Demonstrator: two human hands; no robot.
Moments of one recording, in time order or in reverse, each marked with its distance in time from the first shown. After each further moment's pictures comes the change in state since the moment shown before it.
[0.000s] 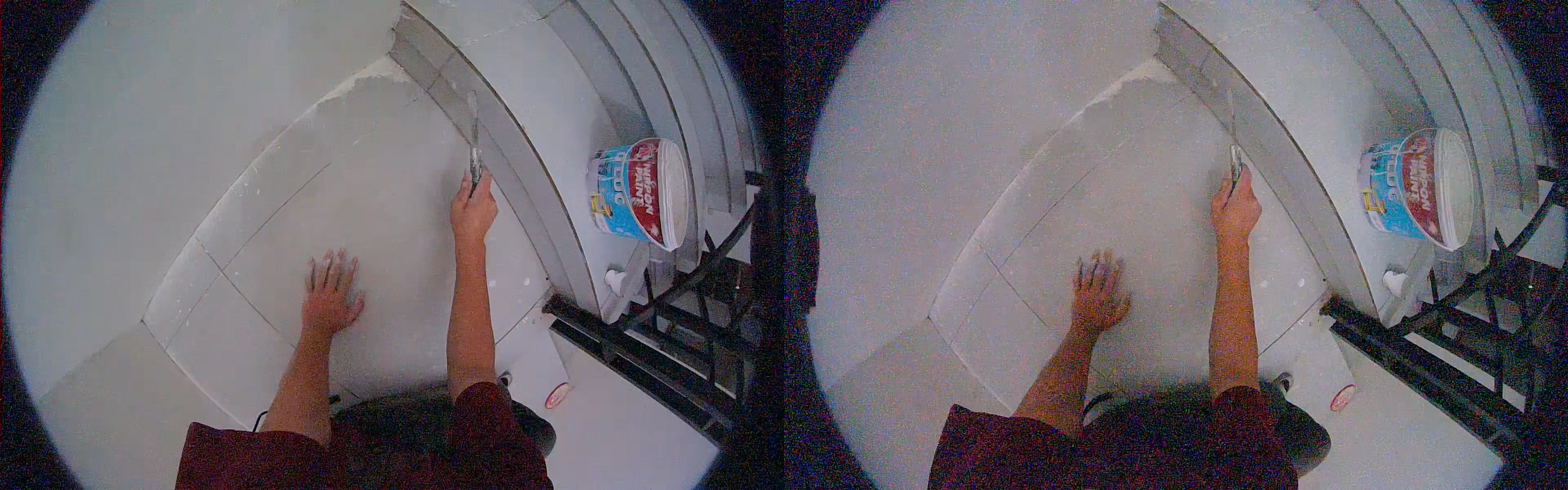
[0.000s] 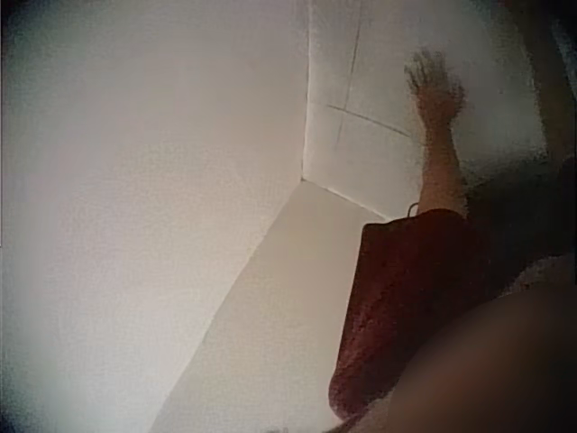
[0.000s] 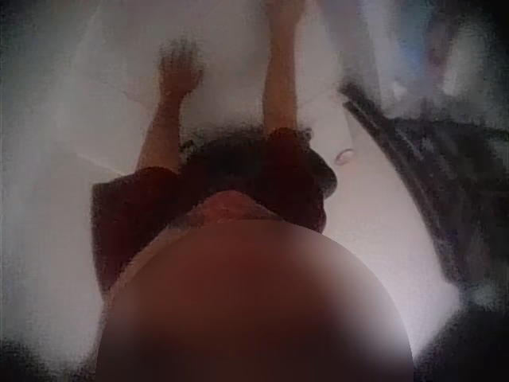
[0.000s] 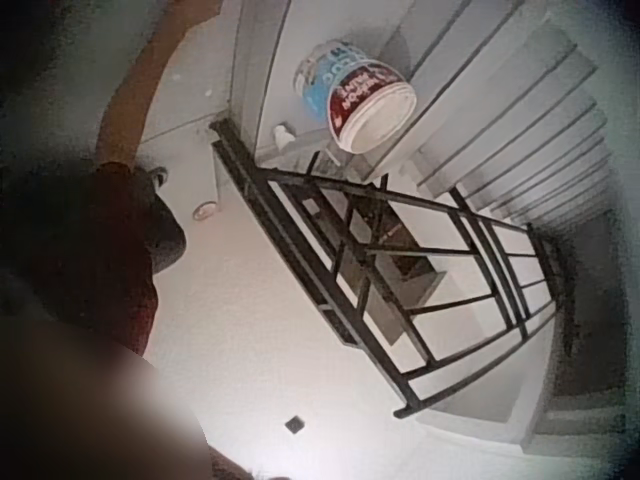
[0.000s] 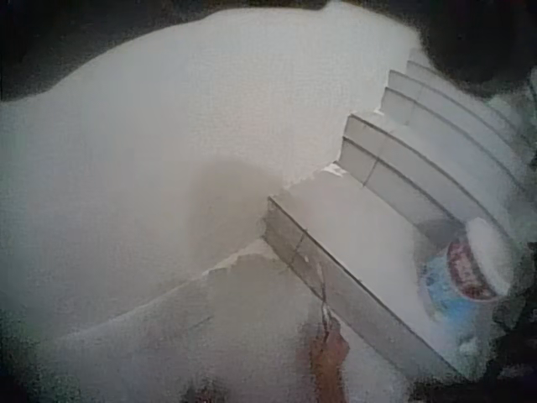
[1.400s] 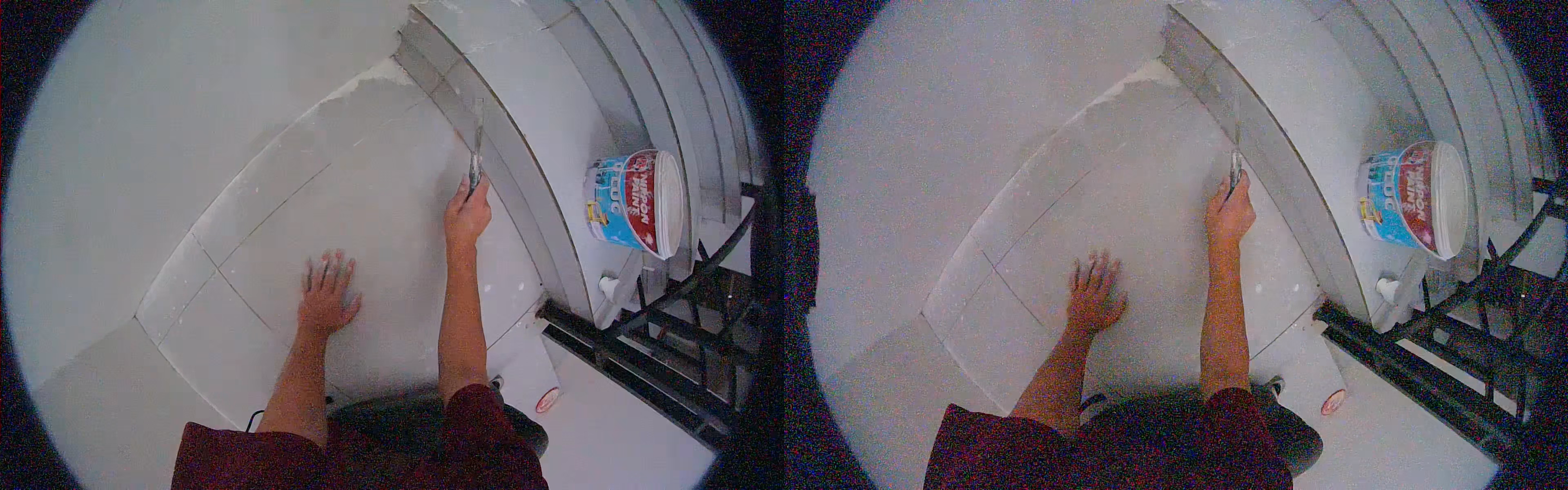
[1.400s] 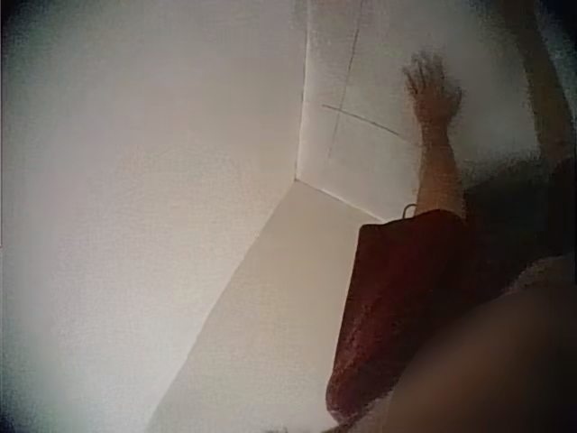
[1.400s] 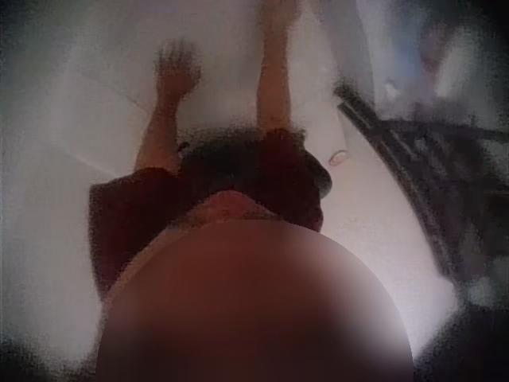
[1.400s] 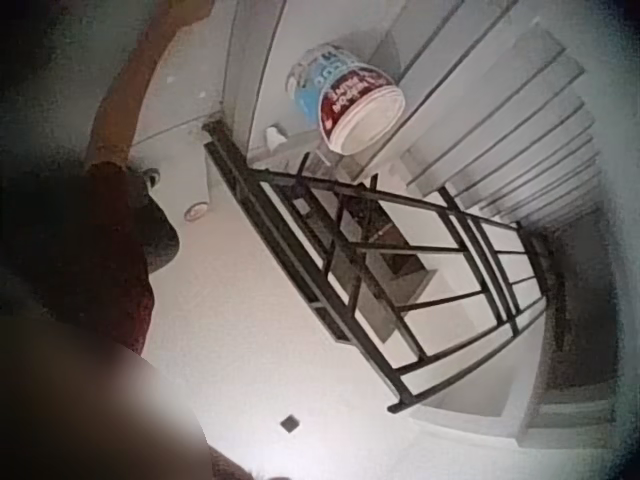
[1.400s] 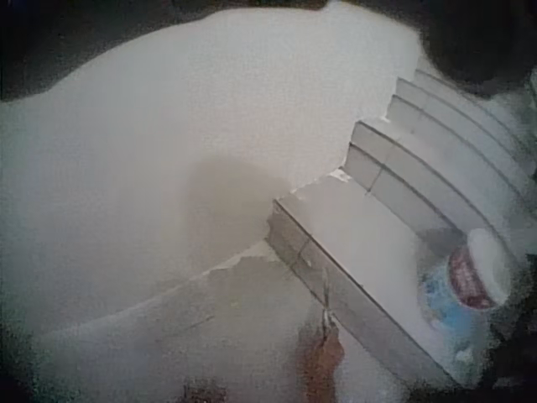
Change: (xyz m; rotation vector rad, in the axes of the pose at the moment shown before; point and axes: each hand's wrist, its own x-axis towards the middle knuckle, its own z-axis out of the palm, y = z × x) left_hand -0.001 0.001 0.001 -0.040 0.025 -0.014; right_hand -0.005 -0.005 0.008 0.049 0.010 0.066
